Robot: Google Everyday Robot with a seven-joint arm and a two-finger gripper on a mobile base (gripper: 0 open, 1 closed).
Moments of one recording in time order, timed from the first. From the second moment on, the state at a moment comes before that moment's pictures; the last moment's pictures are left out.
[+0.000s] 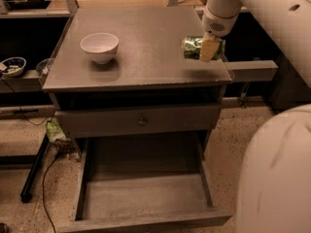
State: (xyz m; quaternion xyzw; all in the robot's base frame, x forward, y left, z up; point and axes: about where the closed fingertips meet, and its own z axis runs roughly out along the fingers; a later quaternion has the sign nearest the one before) arm 0.711 -0.168 0.904 -0.59 0.79 -0.11 0.16
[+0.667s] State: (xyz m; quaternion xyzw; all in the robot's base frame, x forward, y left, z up) arm 0.720 -0.122 0.902 -0.62 0.76 -0.09 0.16
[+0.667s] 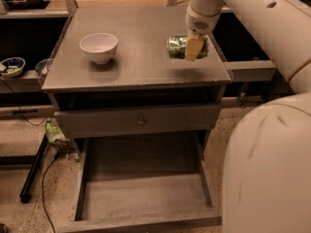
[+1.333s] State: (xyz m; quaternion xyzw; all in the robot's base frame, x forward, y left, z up) arm 0.722 -0.127 0.896 -0.62 0.76 -0.08 0.15
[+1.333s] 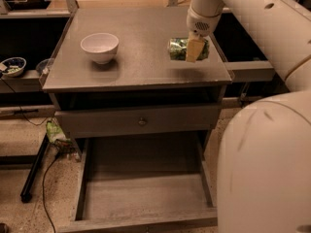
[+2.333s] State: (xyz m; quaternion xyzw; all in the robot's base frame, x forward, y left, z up) arm 0.726 -0.129 0.869 -0.62 0.77 -0.06 0.13
